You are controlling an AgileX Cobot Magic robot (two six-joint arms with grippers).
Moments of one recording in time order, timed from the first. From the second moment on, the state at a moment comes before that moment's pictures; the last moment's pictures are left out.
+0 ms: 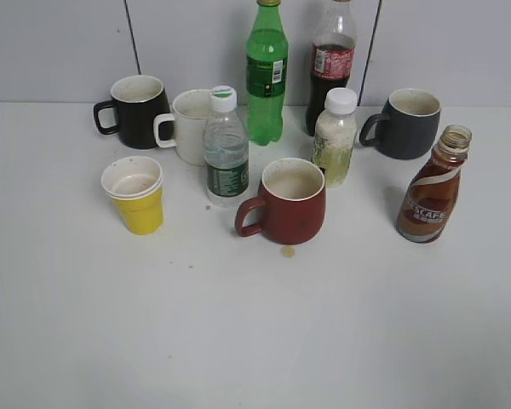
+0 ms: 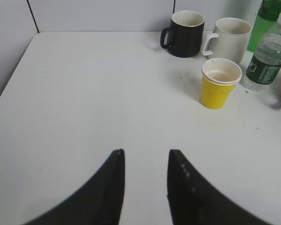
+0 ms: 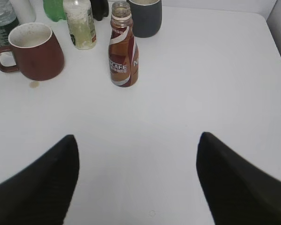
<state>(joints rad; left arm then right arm) -0.04 -0.01 -0.54 -0.01 1.05 -0.04 0.04 -0.01 -0.51 0.10 1.04 -0.11</state>
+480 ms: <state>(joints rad) -0.04 -0.01 -0.54 -0.01 1.05 -0.04 0.04 -0.01 -0.51 0.10 1.04 -0.11</state>
